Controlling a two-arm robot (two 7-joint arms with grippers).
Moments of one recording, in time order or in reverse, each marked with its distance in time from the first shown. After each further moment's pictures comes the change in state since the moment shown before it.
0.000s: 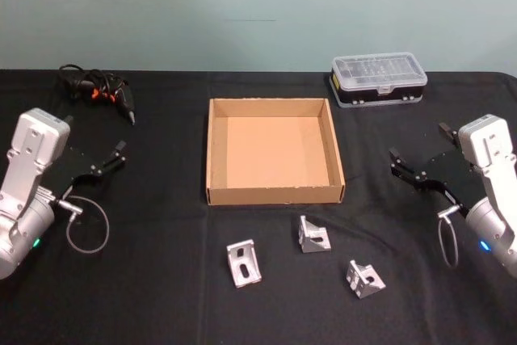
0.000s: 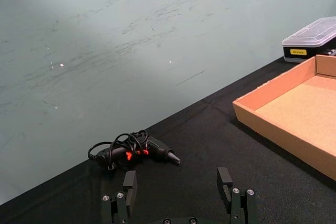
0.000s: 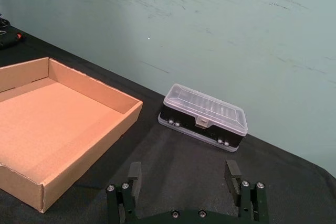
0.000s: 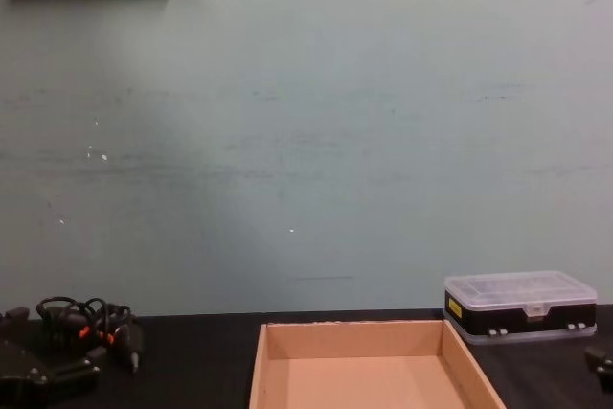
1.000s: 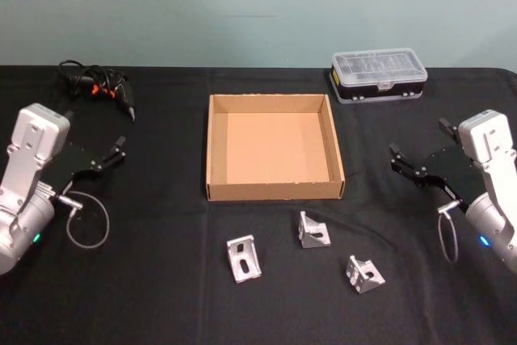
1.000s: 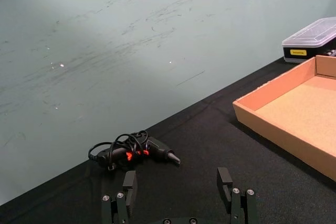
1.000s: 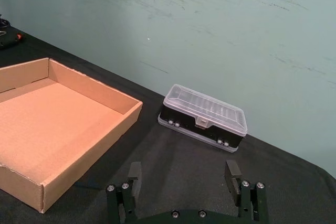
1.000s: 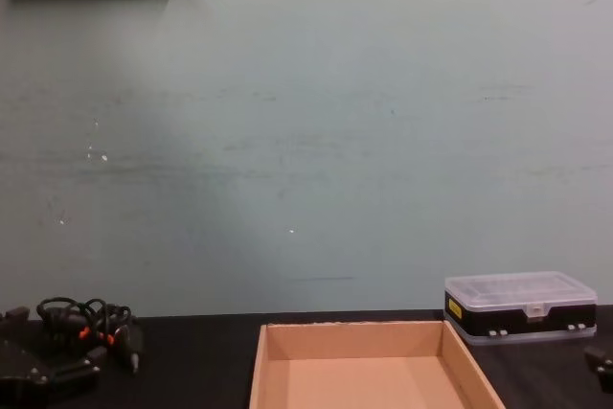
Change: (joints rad) left arm 0.000 0.000 0.000 0.000 0.000 0.000 0.000; right arm 0.000 0.000 0.000 0.000 0.000 0.000 0.000
